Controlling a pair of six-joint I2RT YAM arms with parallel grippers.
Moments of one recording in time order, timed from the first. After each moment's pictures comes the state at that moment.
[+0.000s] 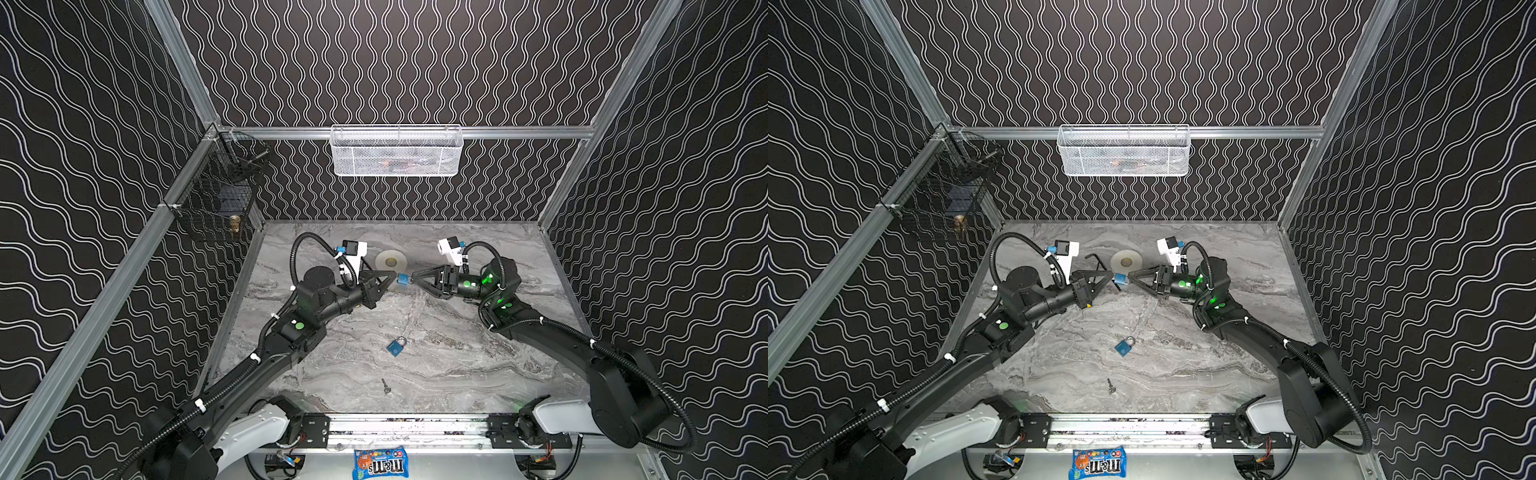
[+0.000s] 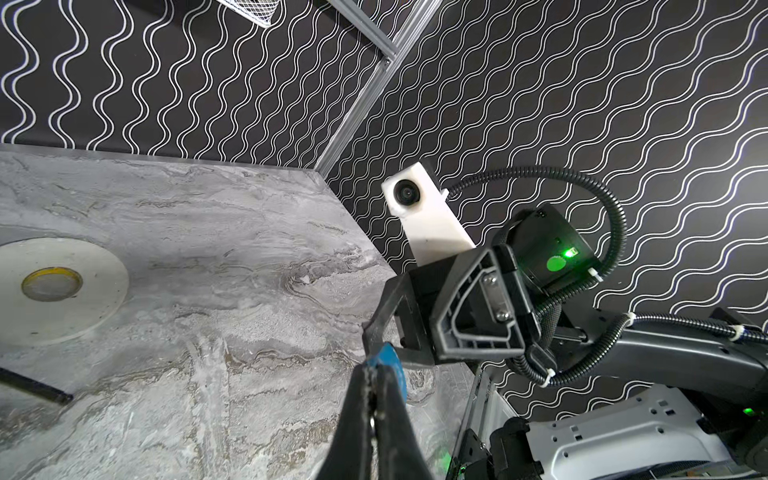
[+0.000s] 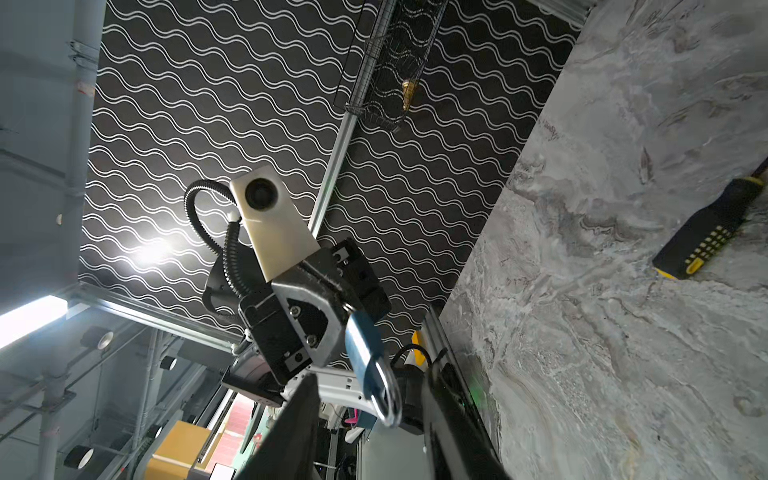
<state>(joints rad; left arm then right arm) -0.58 1.04 0.79 0.18 0.40 -0.62 0.49 1.38 0.77 0.74 -0.97 1.26</state>
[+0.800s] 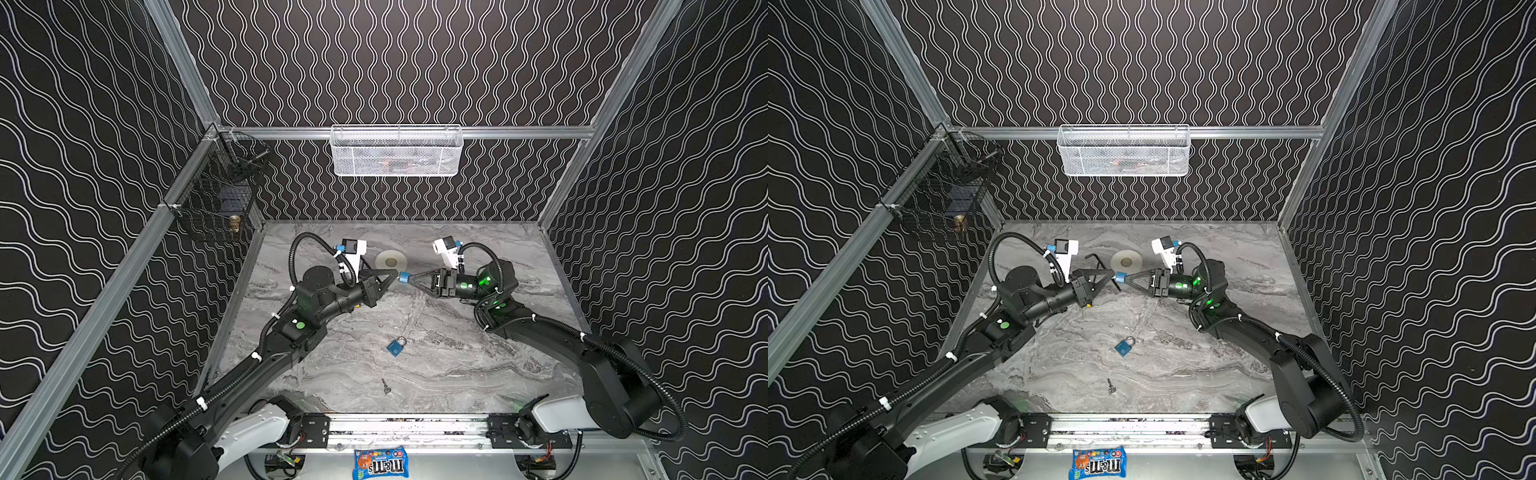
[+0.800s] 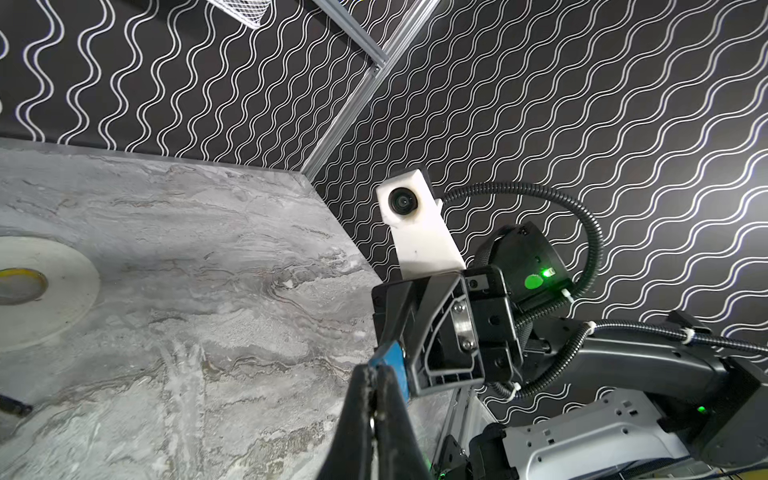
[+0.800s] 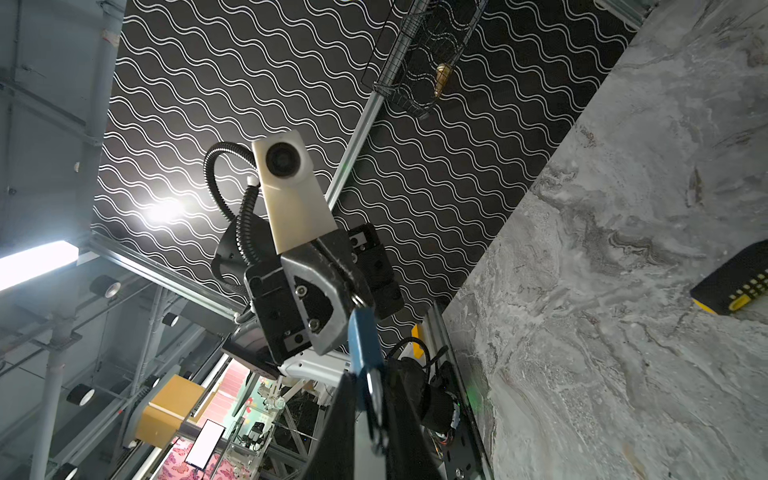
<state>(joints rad) -0.59 1.05 0.78 0.23 0.43 -0.70 0.51 1.42 0.77 0.88 -1.01 1.22</state>
